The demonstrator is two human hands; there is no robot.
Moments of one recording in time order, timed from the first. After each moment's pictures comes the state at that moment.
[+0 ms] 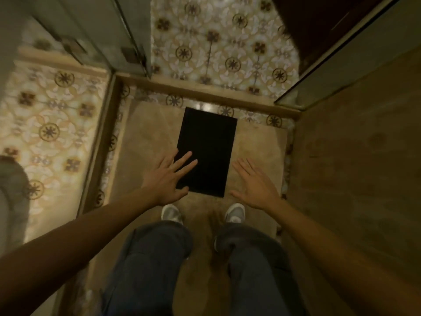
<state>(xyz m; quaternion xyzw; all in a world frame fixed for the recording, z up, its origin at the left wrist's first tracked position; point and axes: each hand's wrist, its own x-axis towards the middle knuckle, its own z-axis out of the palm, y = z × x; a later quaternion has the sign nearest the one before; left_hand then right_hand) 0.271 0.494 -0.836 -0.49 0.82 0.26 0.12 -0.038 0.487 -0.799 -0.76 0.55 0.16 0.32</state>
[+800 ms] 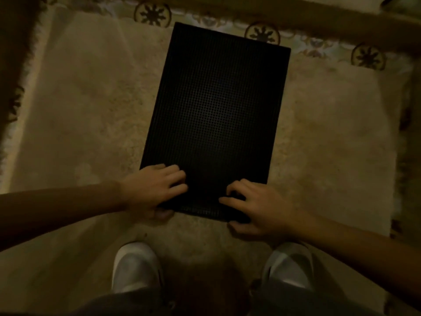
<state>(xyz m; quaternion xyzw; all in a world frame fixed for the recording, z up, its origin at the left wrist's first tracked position) 0.268 0.487 -1.248 -0.23 0.96 0.16 0.05 -0.054 0.508 -1.251 -0.93 0.27 0.00 0.24</state>
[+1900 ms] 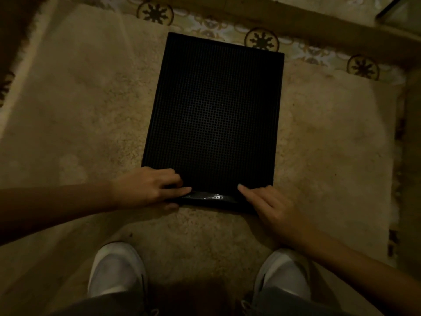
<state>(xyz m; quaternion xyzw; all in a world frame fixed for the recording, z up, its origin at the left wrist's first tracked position) 0.261 0.497 -1.252 -0.21 0.96 0.17 -0.07 -0.093 0.534 -1.271 -0.91 0.37 -0.17 0.12</state>
